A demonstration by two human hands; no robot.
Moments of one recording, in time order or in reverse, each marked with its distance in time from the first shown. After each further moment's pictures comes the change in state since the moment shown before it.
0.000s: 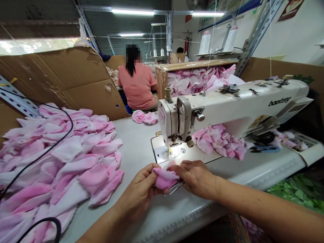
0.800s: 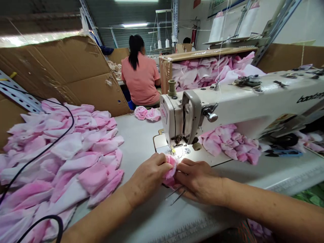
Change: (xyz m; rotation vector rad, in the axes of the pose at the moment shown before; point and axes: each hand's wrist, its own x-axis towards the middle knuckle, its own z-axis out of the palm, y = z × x) left_hand 0.037 0.019 -0.010 1.636 -0.246 0.688; right_hand 0.008 0.007 -0.005 0.034 -0.028 -0.130
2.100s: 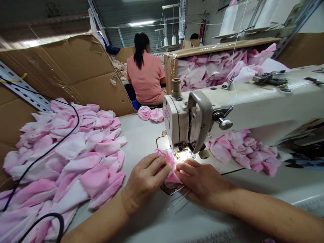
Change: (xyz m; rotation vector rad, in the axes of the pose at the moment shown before) left_hand -0.005 -0.005 -0.003 0.410 0.330 0.147; right_hand 0.007 0.012 0.007 0.056 -0.044 0.081
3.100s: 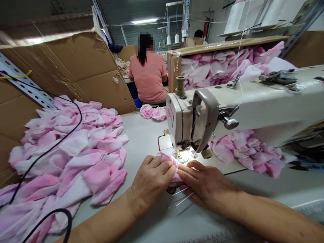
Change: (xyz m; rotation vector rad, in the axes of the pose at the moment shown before) left_hand -0.001 0.011 0.005 0.086 -0.179 -0.029; right_hand -0.010 -0.003 0.001 0.011 0.074 -0.061
